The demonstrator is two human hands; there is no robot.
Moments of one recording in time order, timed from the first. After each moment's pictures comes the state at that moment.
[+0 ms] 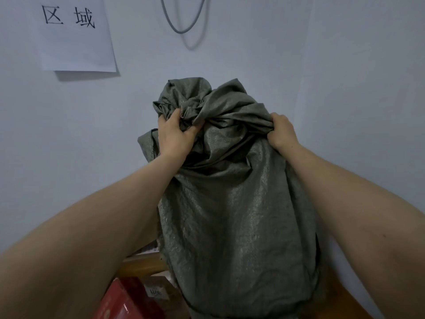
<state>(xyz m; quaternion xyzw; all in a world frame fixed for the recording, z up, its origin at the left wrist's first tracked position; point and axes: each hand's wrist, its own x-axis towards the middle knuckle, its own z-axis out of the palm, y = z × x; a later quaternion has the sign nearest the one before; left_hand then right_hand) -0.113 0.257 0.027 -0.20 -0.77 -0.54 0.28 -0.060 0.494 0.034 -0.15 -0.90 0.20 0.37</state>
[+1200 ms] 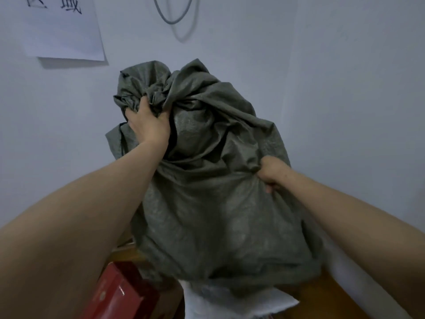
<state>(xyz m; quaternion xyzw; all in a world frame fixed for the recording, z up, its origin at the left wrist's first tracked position) -0.116 0.239 0.028 -0.08 -0.73 -0.61 0.31 0.008 0.457 -0.024 -0.28 -0.94 0.21 0.05</state>
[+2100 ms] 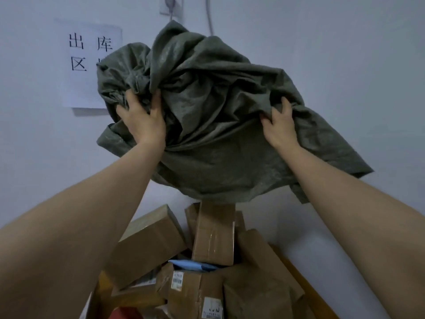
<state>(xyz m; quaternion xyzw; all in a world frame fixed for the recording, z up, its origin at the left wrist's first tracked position) -0.083 0.204 0.121 -0.13 -0.61 -0.66 0.42 -0.009 0.453 0.117 -0.08 -0.84 0.25 0.47</state>
